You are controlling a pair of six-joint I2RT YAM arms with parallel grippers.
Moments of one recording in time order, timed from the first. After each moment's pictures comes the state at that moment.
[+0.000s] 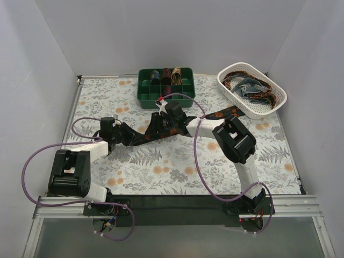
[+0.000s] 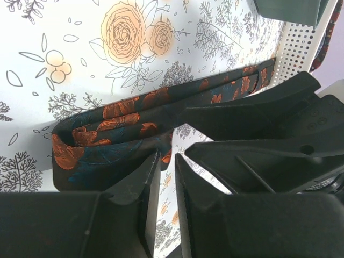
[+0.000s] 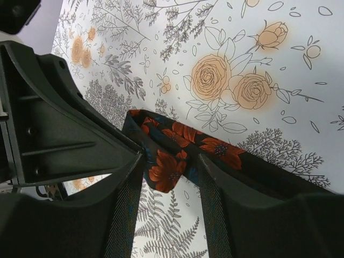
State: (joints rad) left arm -0.08 1.45 0.55 0.19 0.51 -0.98; right arm 0.79 2.12 1.36 0.23 -0.44 0.63
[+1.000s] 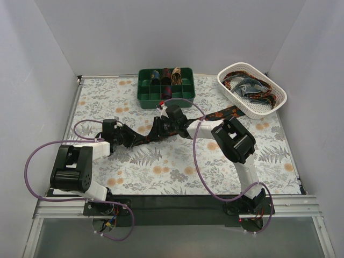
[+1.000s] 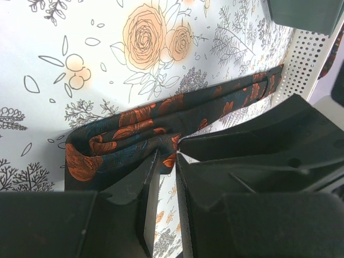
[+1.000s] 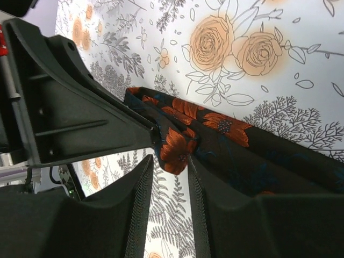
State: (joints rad) left arm -0.10 1.51 0.52 0.26 0.48 -1.01; right arm 0.79 2.12 1.31 0.24 -0.50 0.70
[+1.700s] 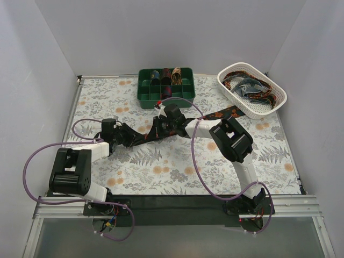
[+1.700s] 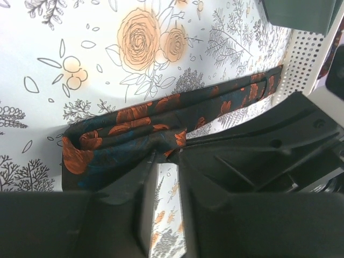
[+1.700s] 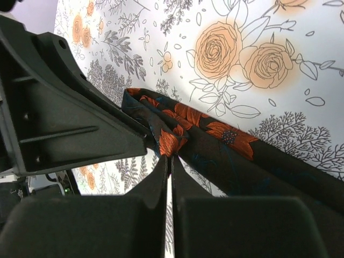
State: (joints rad) left arm -0.10 1.49 0.52 0.25 0.47 -1.00; right arm 0.79 2.16 1.35 0.23 -0.52 0.68
